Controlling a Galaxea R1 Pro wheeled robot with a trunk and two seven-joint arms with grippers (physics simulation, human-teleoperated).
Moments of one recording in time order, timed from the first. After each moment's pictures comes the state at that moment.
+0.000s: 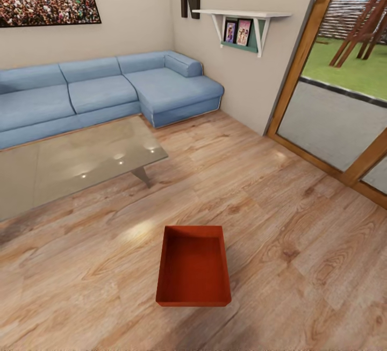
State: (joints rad) left arm -0.21 0.02 0.02 0.00 0.27 0.00 0.08; right arm -0.16 -0.03 0.32 0.03 -0.26 -0.13 -0.02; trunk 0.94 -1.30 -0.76
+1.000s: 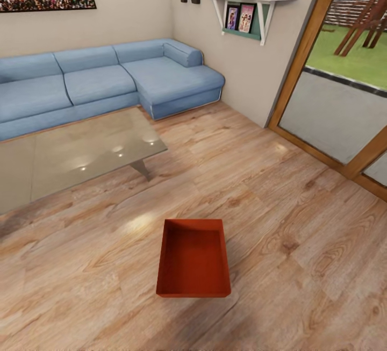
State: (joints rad) left arm -0.21 0.02 0.02 0.00 0.27 0.00 0.08; right arm -0.16 -0.03 0.32 0.03 -0.26 -0.13 -0.02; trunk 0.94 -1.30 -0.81
